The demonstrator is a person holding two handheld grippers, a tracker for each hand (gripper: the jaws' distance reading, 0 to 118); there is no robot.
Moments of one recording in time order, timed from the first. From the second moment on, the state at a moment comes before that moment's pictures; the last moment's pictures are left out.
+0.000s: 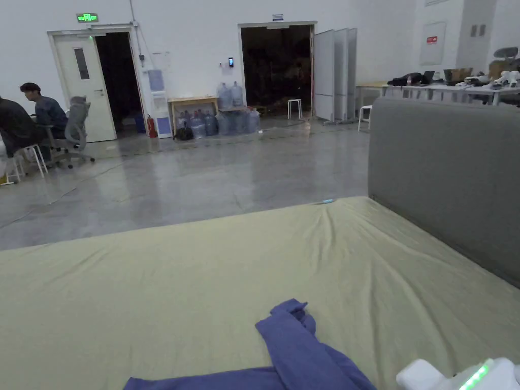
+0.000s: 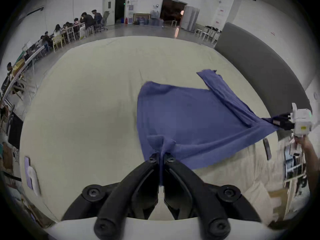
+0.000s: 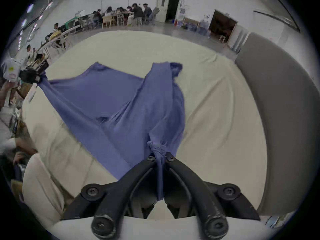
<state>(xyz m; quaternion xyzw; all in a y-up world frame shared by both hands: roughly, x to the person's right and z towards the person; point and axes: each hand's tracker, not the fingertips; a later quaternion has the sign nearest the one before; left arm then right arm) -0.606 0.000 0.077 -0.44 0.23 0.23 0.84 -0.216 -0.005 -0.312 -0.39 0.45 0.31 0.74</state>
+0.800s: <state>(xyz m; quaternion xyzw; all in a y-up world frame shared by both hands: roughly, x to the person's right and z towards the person) -0.525 -0.149 0.189 -0.48 0.23 0.31 0.78 -0.122 -0.137 -0.249 -0.52 0.39 0.30 0.70</state>
